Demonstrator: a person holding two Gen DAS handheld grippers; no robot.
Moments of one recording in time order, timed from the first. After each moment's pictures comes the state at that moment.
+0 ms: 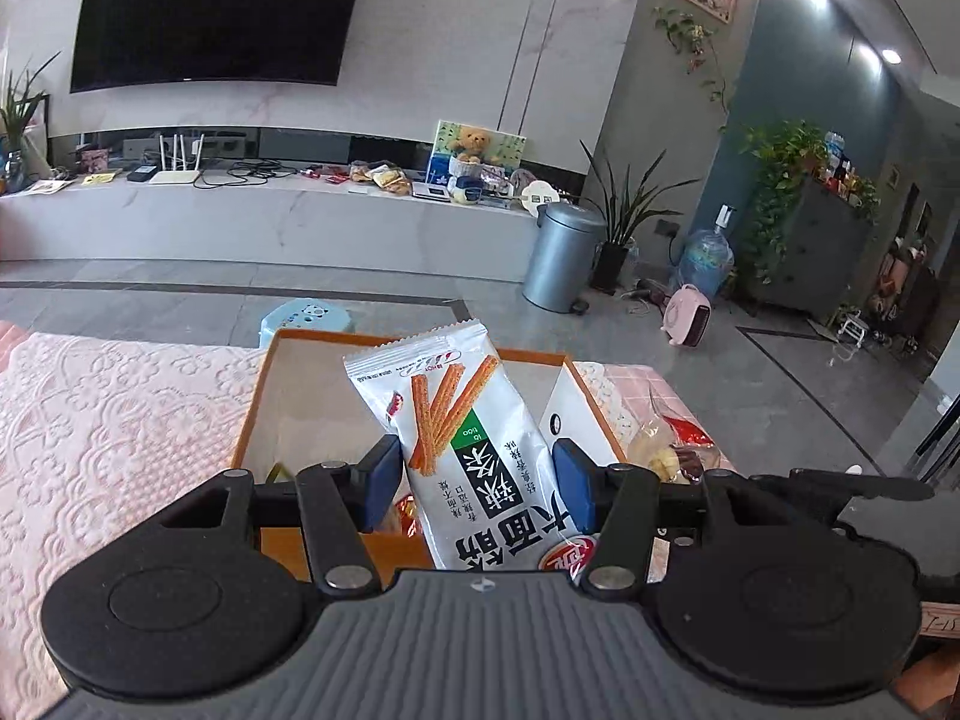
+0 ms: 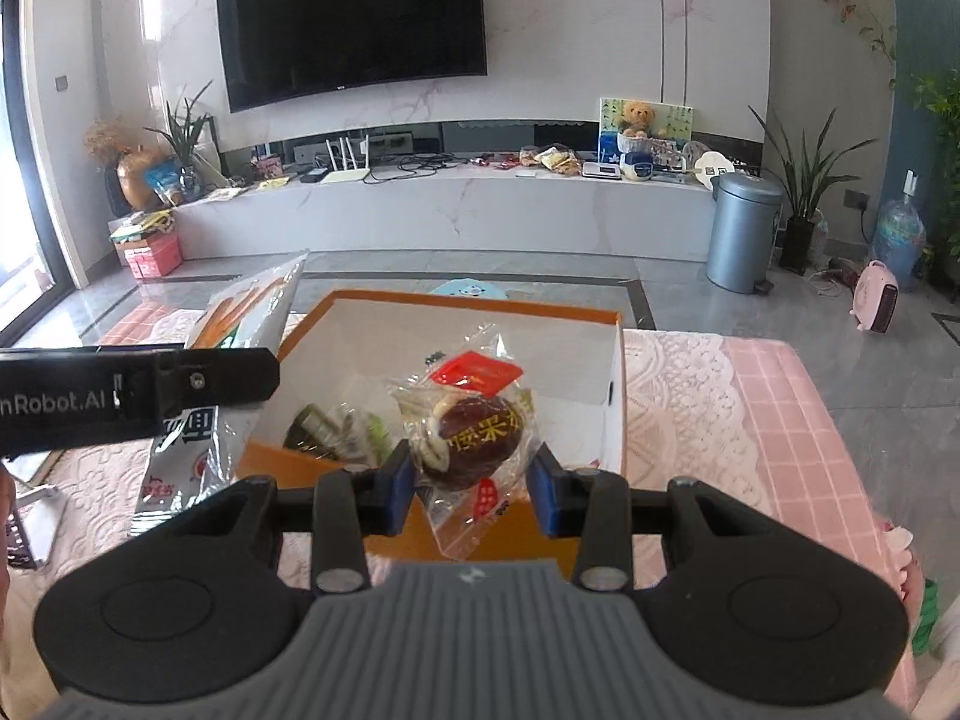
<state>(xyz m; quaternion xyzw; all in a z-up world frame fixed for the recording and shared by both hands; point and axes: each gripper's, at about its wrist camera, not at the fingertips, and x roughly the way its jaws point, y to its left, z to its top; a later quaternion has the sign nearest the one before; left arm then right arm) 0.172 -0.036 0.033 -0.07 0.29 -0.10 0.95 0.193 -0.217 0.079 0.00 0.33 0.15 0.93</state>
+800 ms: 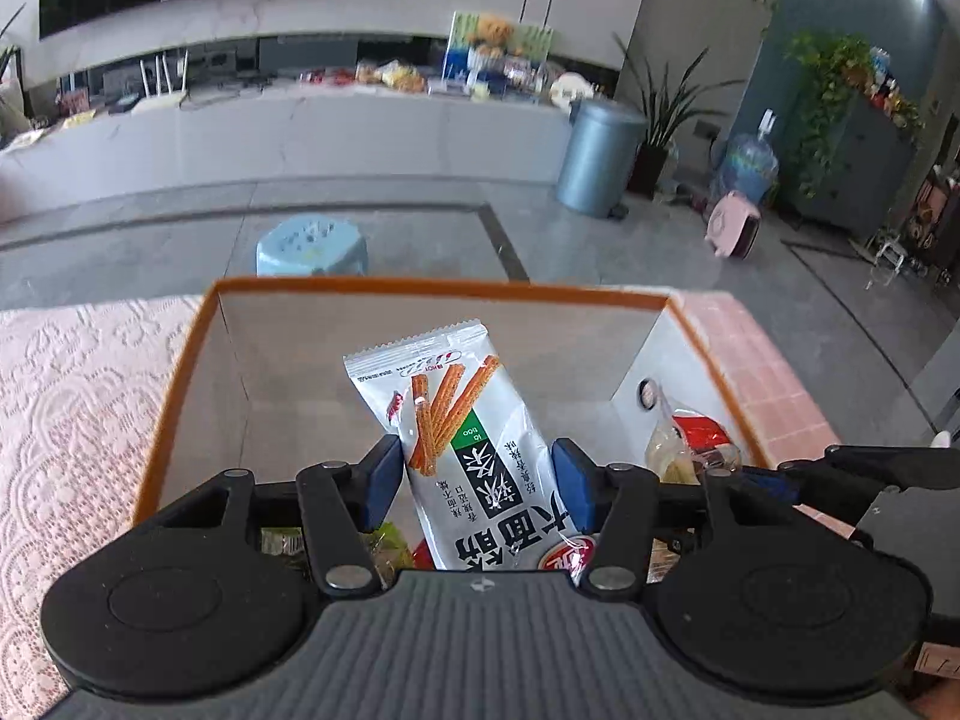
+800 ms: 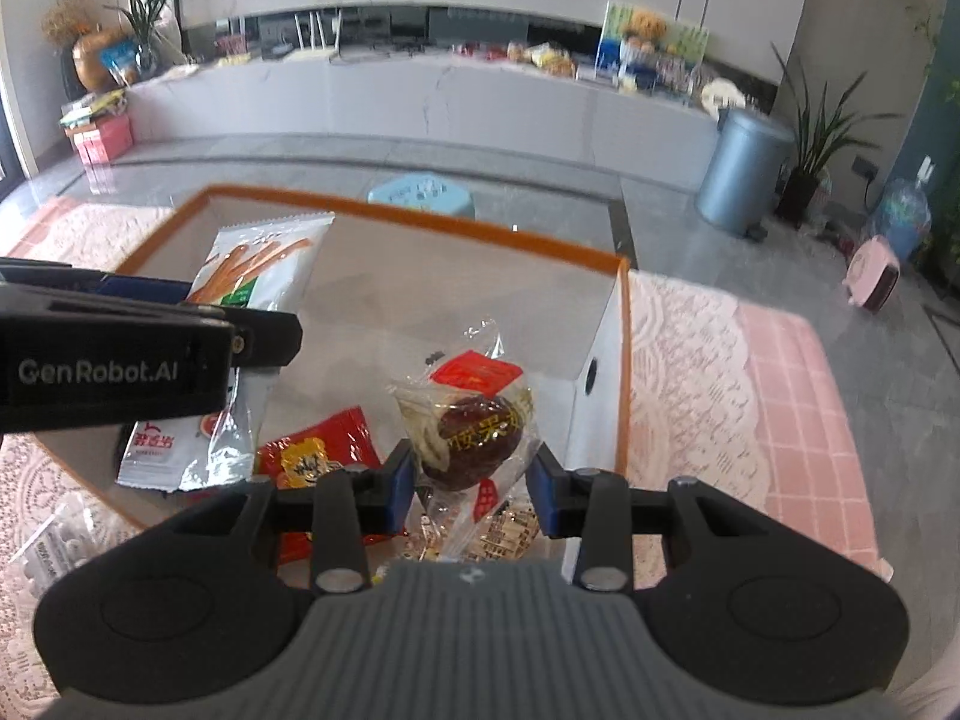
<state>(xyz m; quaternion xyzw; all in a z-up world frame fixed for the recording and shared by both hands) 0.284 -0.040 -0.039 -0.04 0.39 -0.08 0.91 0.337 -0.200 -0.002 -0.08 0.44 0.12 0.89</state>
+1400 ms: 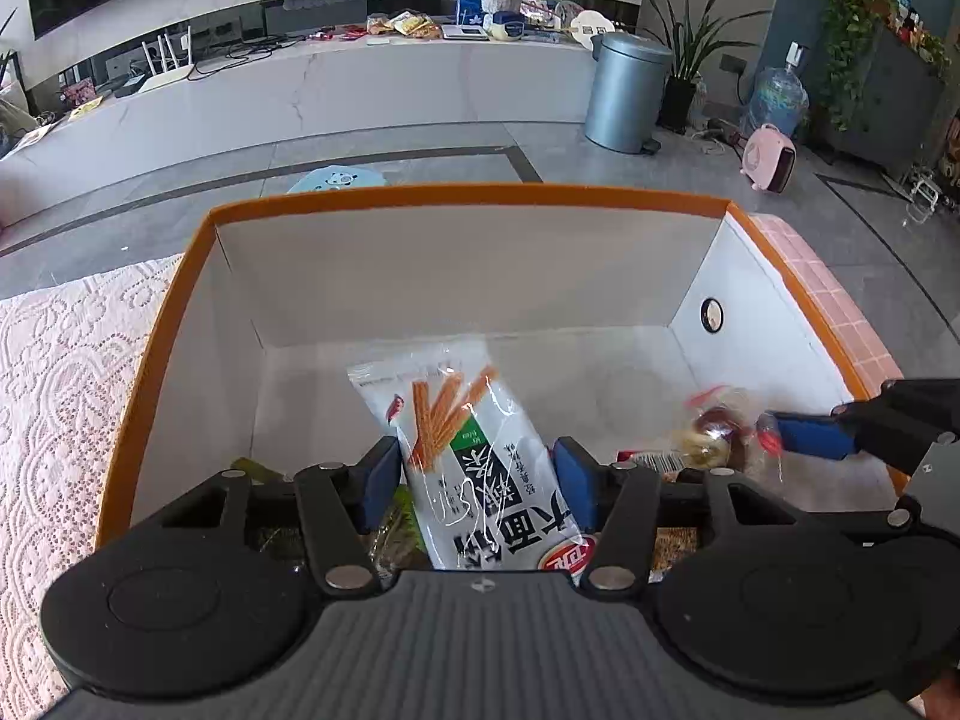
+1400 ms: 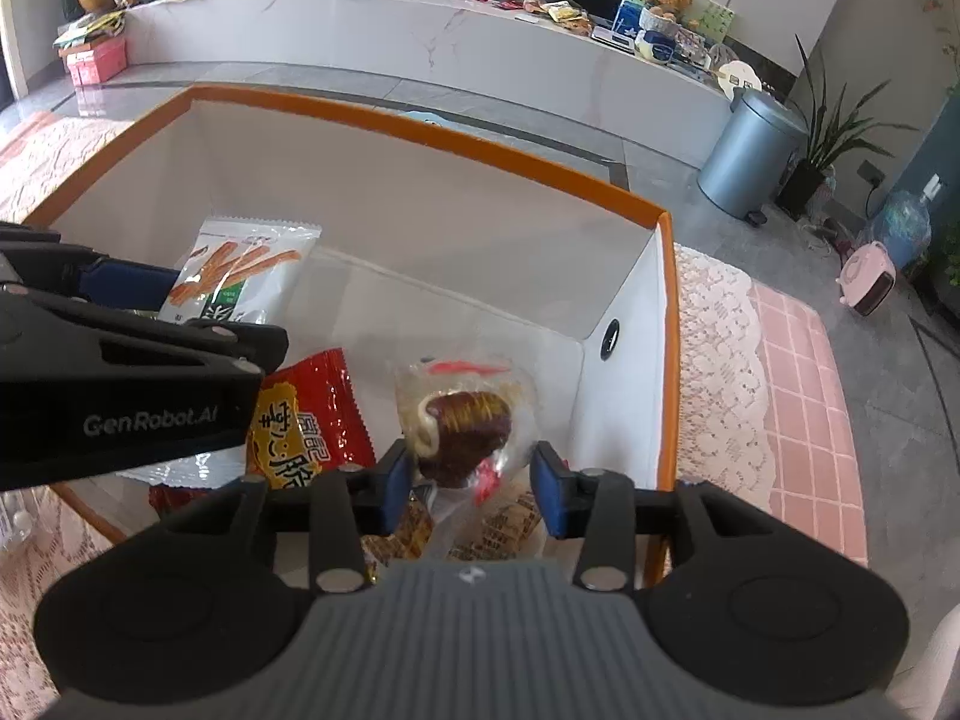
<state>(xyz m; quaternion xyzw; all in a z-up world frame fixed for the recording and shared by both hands) 0.293 -0.043 -0.065 0.01 0.44 -0.06 0.90 0.349 -0.175 -0.032 -0.14 0.47 0.12 0.86</state>
